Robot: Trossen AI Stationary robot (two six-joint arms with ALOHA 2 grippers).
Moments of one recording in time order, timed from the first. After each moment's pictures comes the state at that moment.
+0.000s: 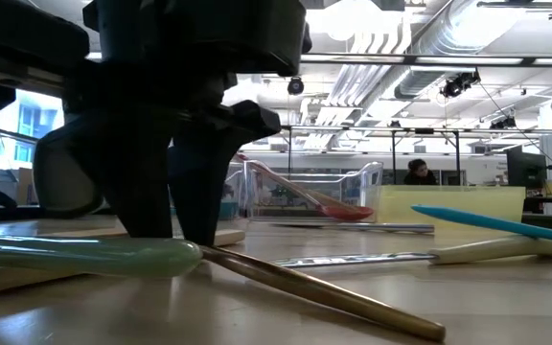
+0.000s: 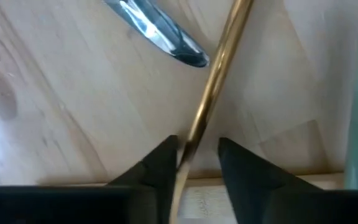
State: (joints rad) left arm -0.48 2.12 1.56 -0.73 -0.07 0.02; right arm 0.85 1.12 0.84 0.06 0.24 1.02
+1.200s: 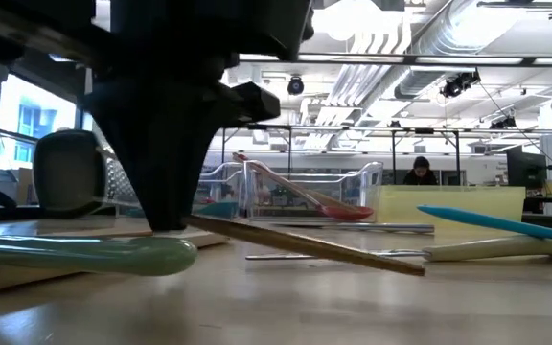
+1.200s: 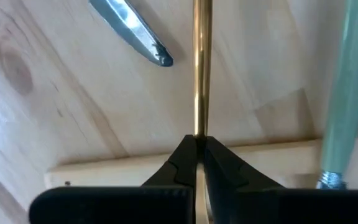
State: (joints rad) left arm -0.46 2.13 1.69 -0.96 -0.06 0.03; right arm 0.85 1.12 0.84 0.06 0.29 1.00
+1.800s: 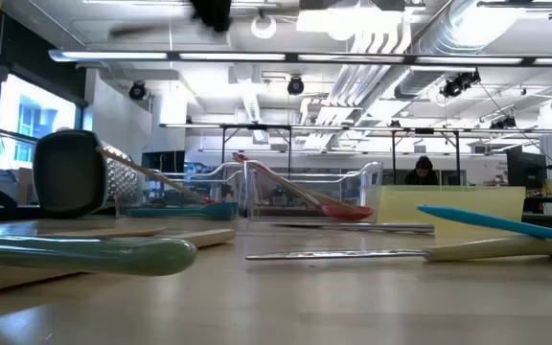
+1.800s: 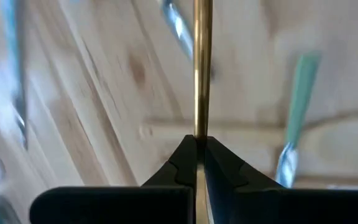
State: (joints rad) left arm -0.50 2.13 2.15 -1.38 -0.22 -0.11; right arm 0.85 1.12 0.84 0.06 0.36 0.92
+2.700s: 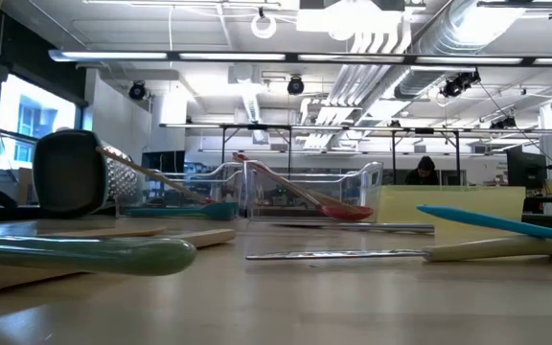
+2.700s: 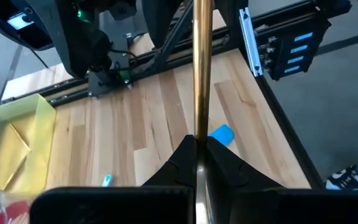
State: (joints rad) left arm -0.47 2.05 2.33 -0.90 -0.37 0.00; right arm 0.85 1.12 0.84 0.24 0.80 0.13
